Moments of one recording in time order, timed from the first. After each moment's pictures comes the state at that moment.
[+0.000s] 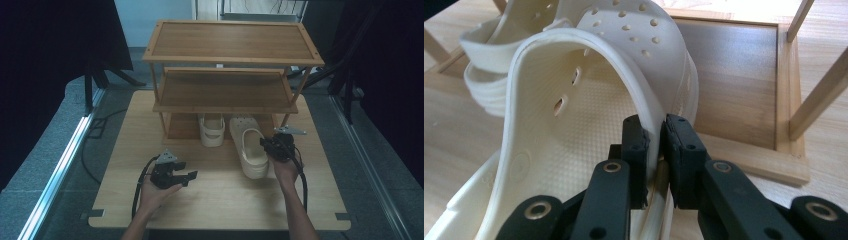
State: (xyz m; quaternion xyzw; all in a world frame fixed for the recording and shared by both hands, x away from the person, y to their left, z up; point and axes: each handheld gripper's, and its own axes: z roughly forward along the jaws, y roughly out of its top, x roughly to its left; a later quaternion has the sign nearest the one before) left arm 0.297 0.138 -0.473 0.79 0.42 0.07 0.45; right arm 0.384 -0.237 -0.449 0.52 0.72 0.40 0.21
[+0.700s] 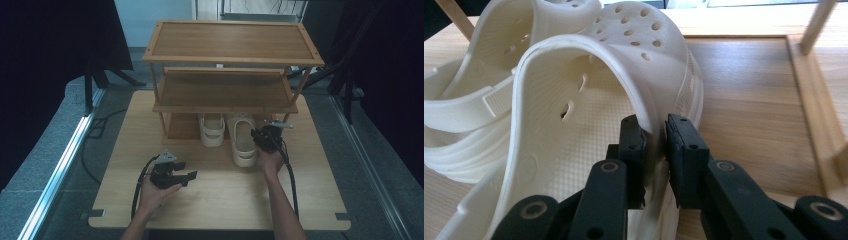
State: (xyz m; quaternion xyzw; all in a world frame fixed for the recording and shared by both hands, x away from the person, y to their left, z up) left arm 0.297 0.140 -0.473 0.79 0.42 0.06 0.45; right arm 0.423 -0.208 -0.469 0.55 0.68 0.42 0.23
